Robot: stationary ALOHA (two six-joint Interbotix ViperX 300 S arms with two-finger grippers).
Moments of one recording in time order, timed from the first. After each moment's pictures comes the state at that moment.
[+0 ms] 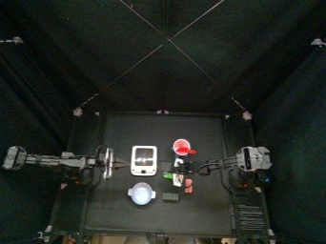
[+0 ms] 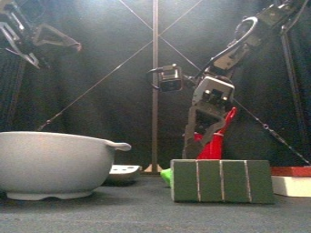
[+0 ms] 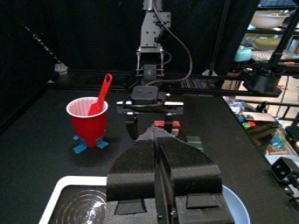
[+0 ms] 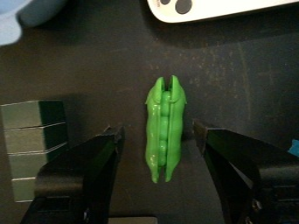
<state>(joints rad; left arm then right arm) 0.01 -0.89 1.23 -0.03 -0.31 0.00 -0.05 0.10 0.58 0.07 0.35 0.04</state>
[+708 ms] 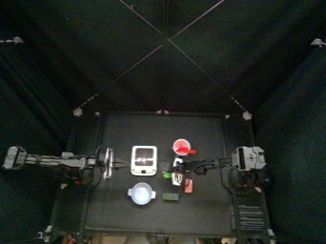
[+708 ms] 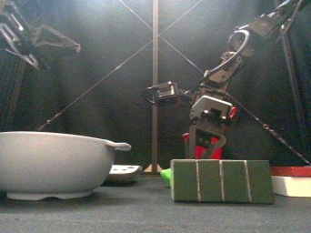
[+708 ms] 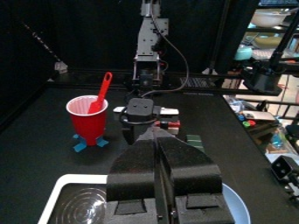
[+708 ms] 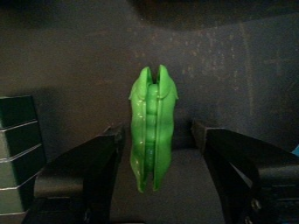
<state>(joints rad) 0.01 -0.89 1.23 -0.03 -0.31 0.00 -0.07 0.17 0.56 0.06 0.38 0.04</state>
